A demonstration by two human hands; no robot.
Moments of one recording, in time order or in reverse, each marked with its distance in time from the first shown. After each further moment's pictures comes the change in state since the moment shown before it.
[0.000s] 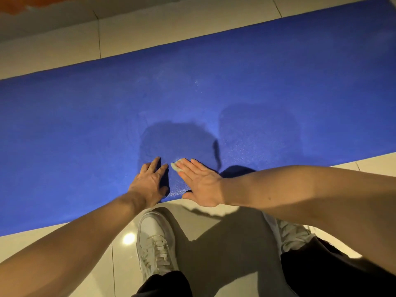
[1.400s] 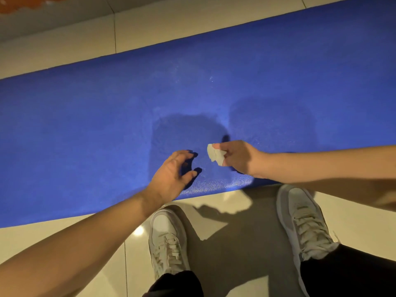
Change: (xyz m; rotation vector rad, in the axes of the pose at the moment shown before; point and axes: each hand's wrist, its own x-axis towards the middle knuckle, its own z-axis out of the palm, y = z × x) left_hand -0.010 0.033 -0.028 -0.635 0.201 0.192; right_hand -0.013 0.051 -0.081 1.077 0.046 0.422
